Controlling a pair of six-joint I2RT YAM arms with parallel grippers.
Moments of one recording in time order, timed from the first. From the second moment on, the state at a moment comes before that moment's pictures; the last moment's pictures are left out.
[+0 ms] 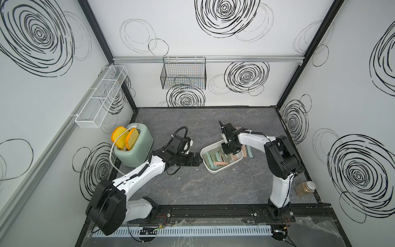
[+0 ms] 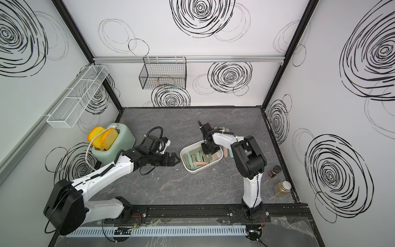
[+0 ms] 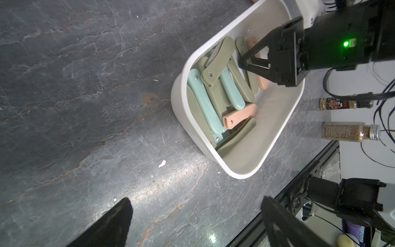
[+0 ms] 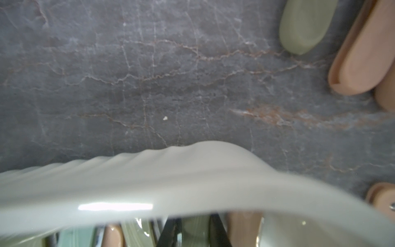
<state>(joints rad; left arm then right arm) -0.51 1.27 0.81 -0.50 0.36 -0.52 0.53 1.95 1.29 -0.70 0.00 0.24</state>
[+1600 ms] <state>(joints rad) -0.62 1.42 0.93 -0.47 0.37 -0.54 0.26 1.77 1.22 -0.79 0.04 0.25</state>
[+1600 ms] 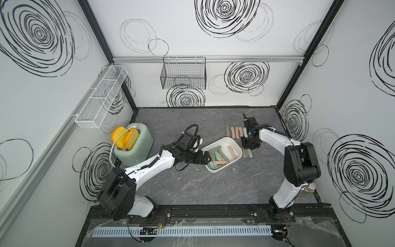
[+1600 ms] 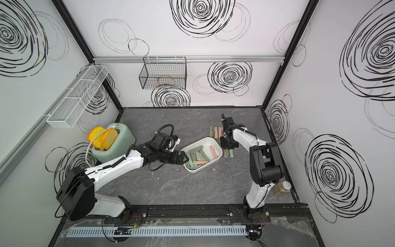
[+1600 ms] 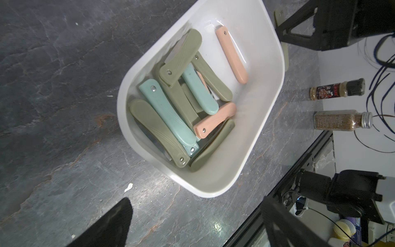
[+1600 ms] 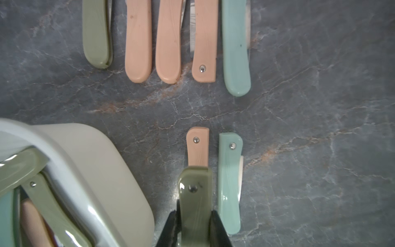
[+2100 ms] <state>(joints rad) -0.62 1.42 0.93 -0.47 0.36 -0.54 0.34 1.86 1.23 -0.75 0.00 0.25</state>
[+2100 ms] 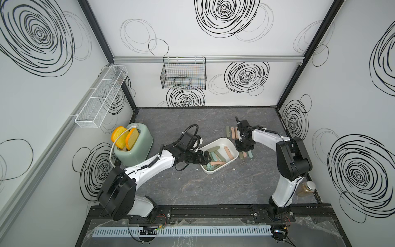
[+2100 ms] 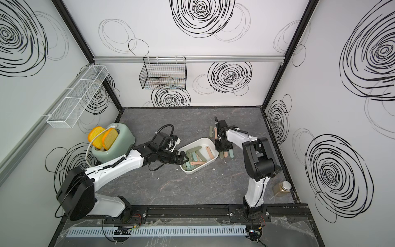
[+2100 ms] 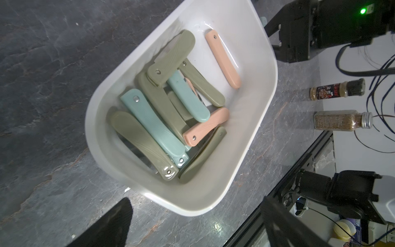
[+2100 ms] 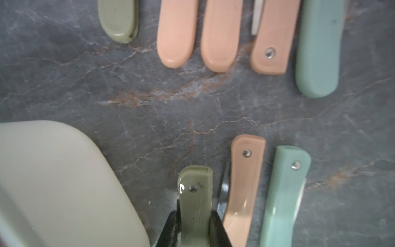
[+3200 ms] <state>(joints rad) -0.59 1.39 0.90 -0.48 0.36 -0.53 0.41 1.82 1.34 -0.78 0.07 0.27</state>
